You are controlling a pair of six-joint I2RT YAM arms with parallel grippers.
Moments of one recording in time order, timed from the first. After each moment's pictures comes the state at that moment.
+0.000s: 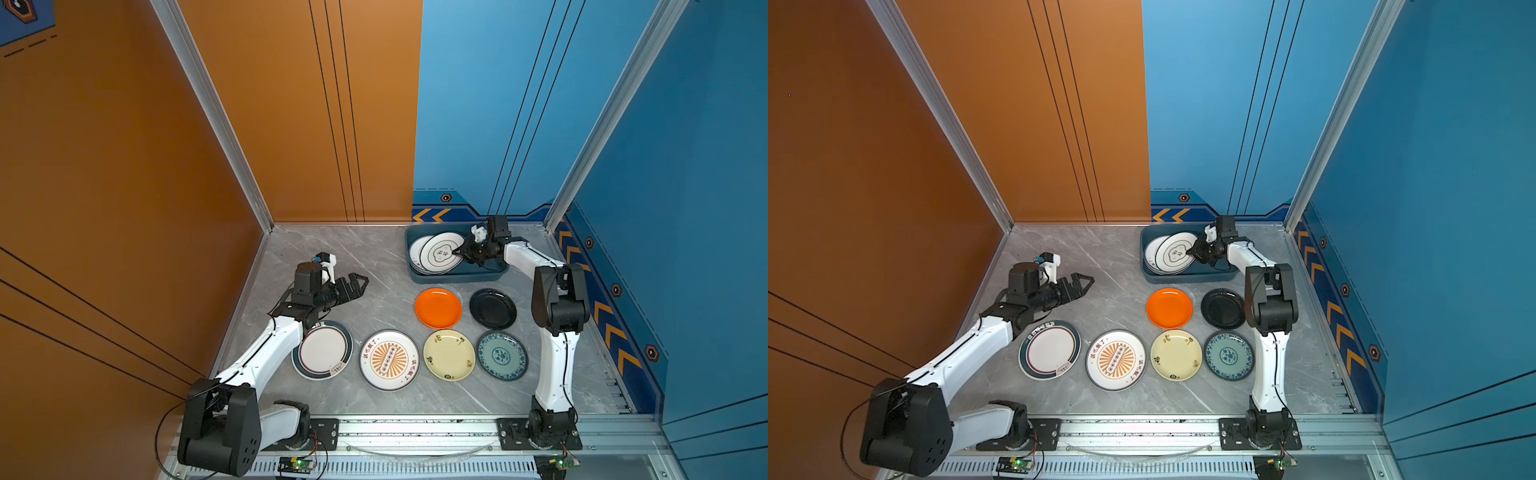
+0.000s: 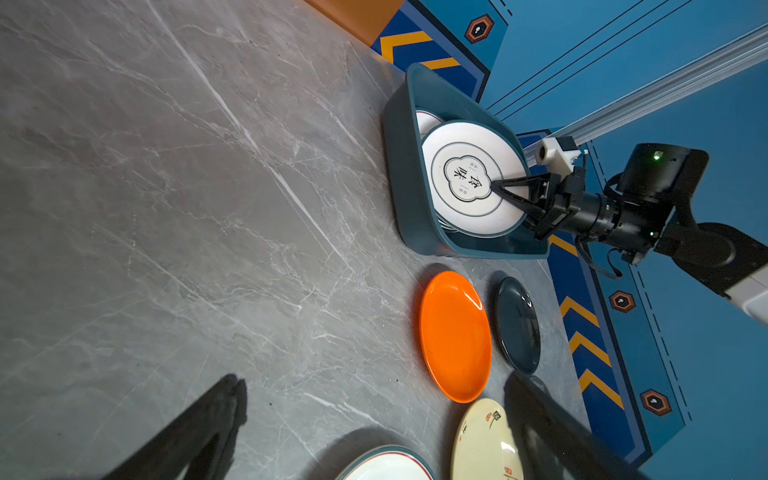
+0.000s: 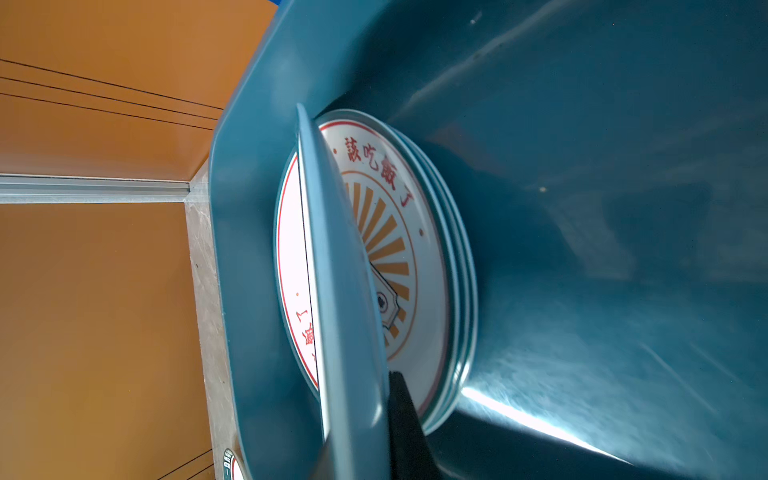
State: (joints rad) left arm -0.16 1.23 0.74 -0.10 0.41 -0.58; right arm 0.10 2.20 1.68 -0.37 -0.58 0.63
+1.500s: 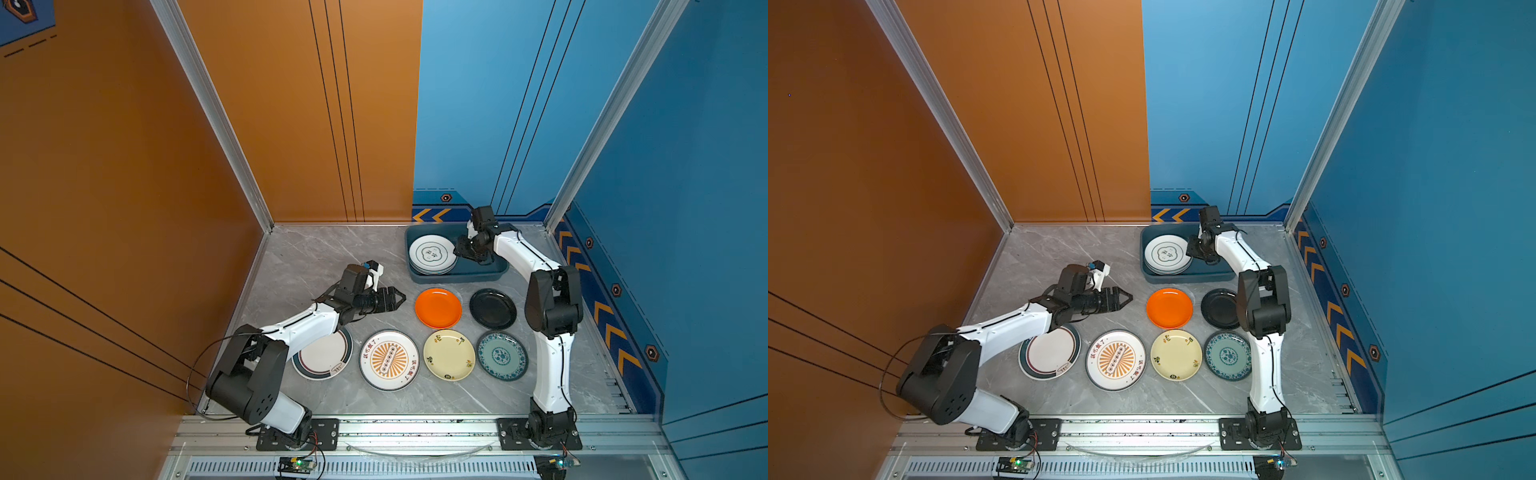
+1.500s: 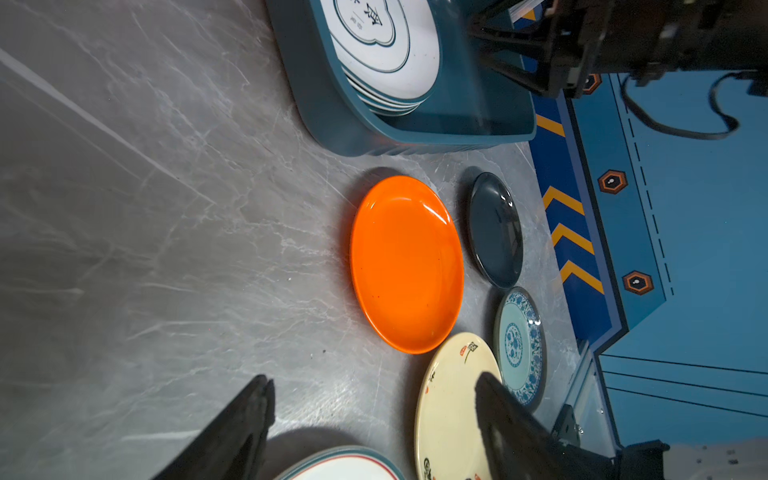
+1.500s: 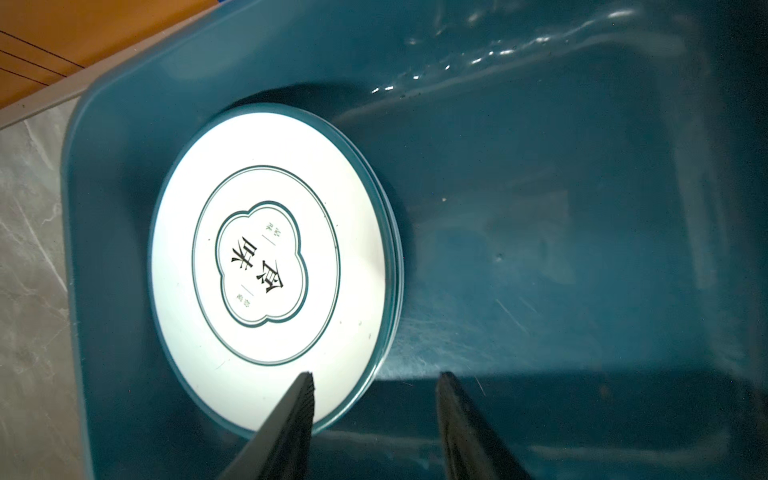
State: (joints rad) left arm -0.46 1.53 0.83 0.01 0.43 -0.60; right arm 0.19 2.16 1.83 -0.70 -0.15 0.41
